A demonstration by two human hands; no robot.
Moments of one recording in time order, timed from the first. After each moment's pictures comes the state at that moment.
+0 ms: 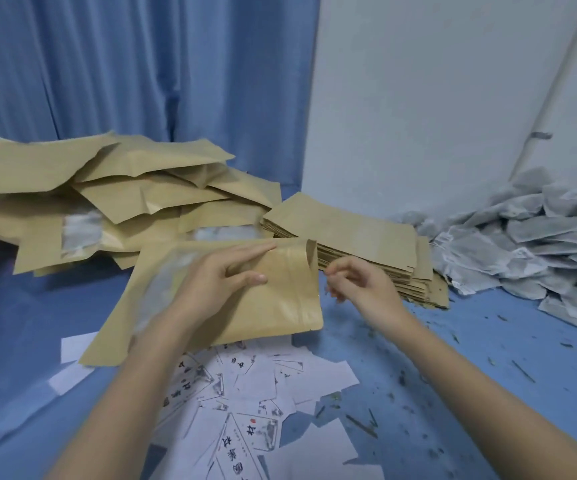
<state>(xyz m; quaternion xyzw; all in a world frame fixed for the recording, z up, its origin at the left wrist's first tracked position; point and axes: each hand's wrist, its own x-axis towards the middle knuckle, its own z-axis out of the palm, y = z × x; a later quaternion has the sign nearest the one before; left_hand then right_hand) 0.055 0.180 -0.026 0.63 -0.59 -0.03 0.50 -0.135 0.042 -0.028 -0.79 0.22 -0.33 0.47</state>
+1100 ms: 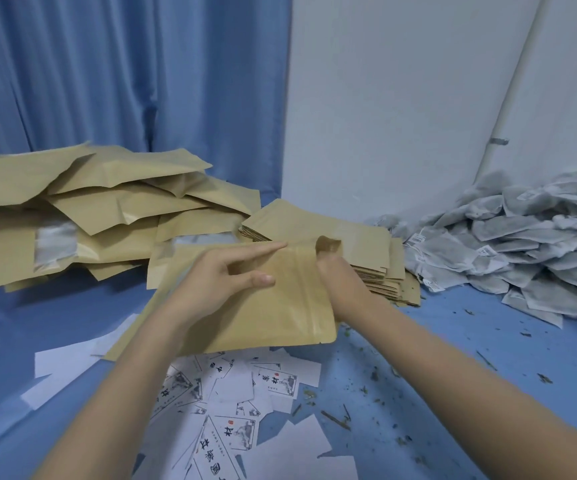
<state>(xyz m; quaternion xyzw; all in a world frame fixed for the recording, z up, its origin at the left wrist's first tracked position) 0.020 0.175 0.001 0.58 -0.62 -0.13 0.51 -0.132 0.054 0.011 -0.96 0.16 -0.23 -0.04</state>
